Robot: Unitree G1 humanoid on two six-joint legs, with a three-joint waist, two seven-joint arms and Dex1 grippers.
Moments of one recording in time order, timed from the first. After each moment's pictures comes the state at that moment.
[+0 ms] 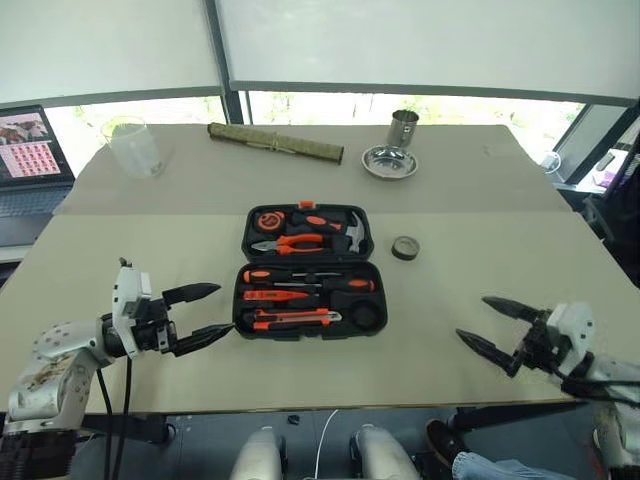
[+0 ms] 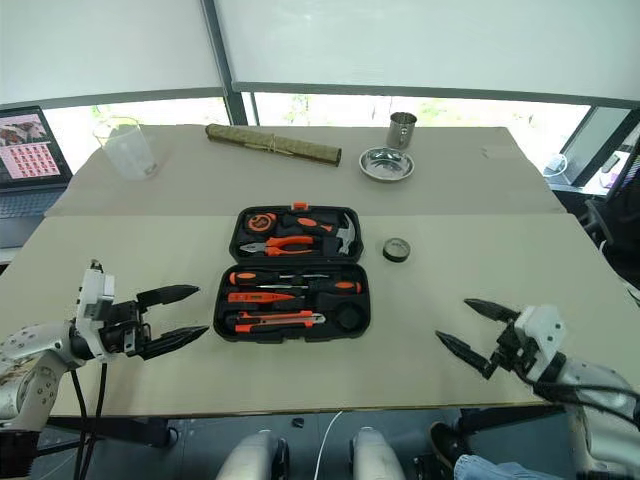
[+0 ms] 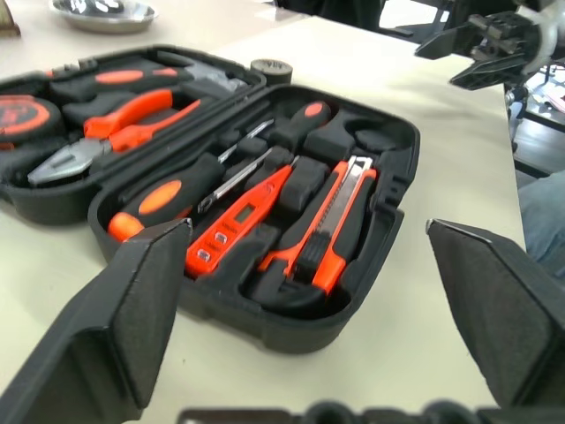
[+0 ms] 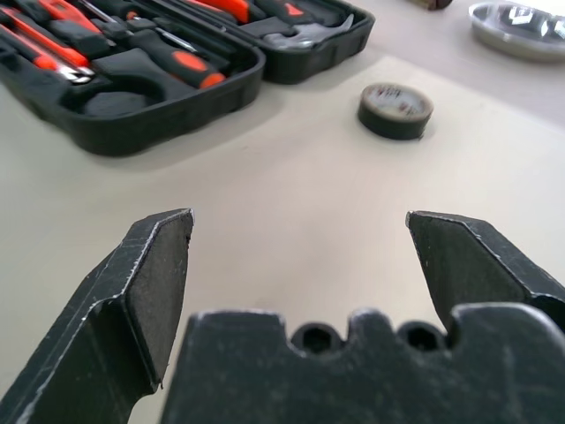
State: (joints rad) left arm -0.04 0.72 0.28 -0.09 -0.65 0.27 -1.27; right arm -0.08 -0.76 -0.24 0.08 0.36 -0.01 1.06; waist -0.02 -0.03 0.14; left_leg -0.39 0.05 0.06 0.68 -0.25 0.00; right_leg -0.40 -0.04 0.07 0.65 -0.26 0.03
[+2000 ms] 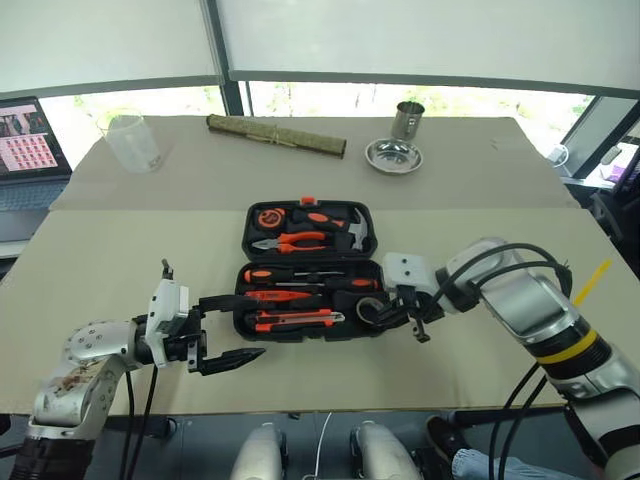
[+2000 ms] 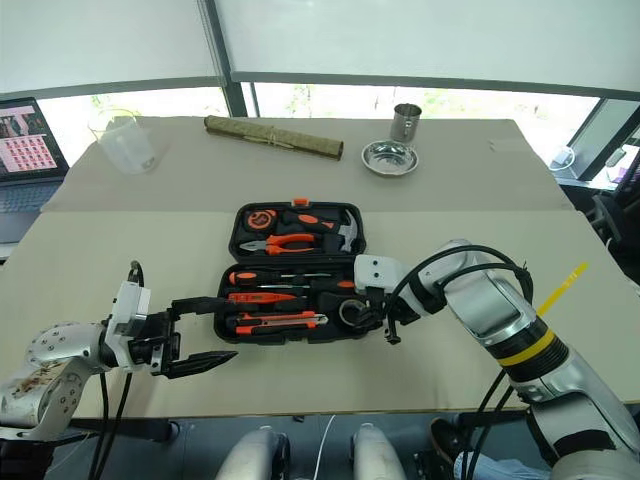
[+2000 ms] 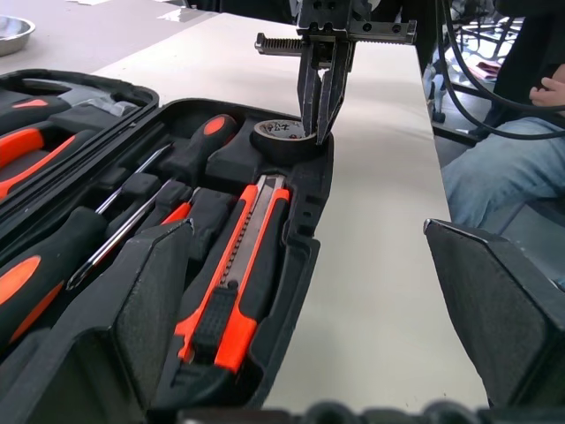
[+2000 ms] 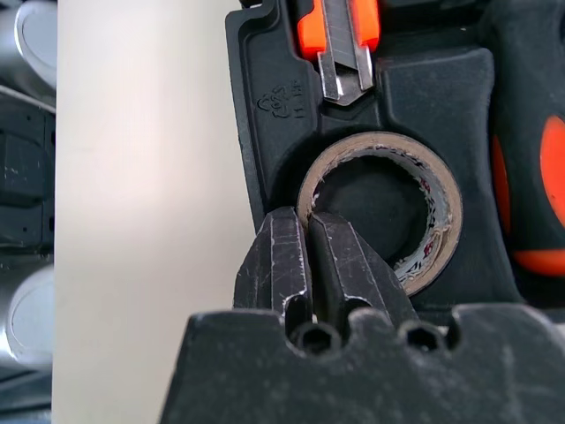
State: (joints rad) left arm 0.01 0.72 0.15 -0.22 -0.59 0.22 -1.28; right arm -0.69 -0.78 0.48 -0.18 0.08 0.70 1.38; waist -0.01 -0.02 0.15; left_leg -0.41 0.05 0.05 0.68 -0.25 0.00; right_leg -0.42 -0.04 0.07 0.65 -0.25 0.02
